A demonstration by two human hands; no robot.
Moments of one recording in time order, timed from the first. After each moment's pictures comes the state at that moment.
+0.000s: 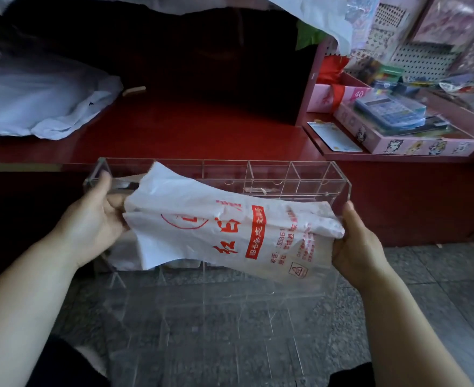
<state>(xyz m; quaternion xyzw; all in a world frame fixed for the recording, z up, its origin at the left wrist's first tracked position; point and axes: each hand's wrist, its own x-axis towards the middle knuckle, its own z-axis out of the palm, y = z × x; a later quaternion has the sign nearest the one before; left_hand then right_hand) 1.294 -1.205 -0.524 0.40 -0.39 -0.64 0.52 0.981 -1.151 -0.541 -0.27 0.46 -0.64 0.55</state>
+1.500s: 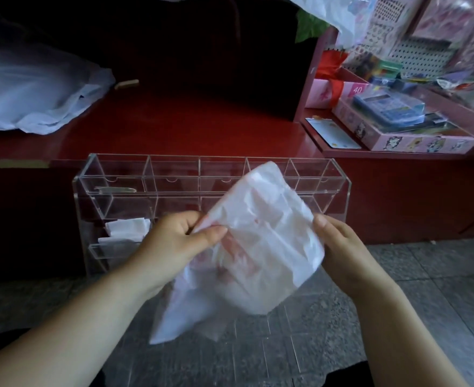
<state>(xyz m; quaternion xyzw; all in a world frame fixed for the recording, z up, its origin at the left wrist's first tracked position) 1.219 -1.161 -0.522 0.48 -0.58 -0.51 0.41 0.998 -1.137 -0.536 -0.50 0.46 -0.50 0.54</state>
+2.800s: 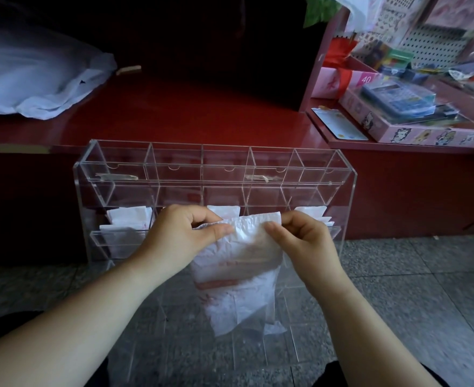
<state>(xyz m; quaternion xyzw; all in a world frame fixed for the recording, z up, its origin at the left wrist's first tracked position) 1.218 -1.168 -0.537 0.46 -0.70 -0.38 0.40 1.043 -1.135 -0.545 -0.52 0.55 -0.52 0.40</state>
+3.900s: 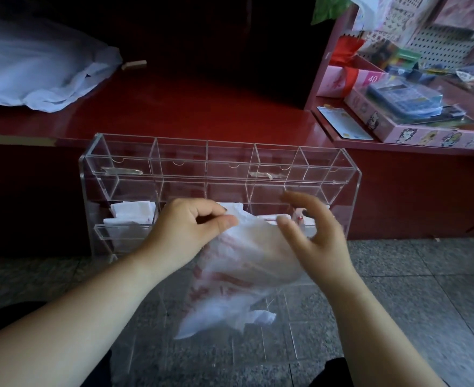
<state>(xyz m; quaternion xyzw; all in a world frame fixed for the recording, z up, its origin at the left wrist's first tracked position) 1.218 -1.165 -0.533 0.43 -0.70 -0.38 0.43 1.035 -1.135 -0.543 -0.64 0.56 -0.49 0.19</state>
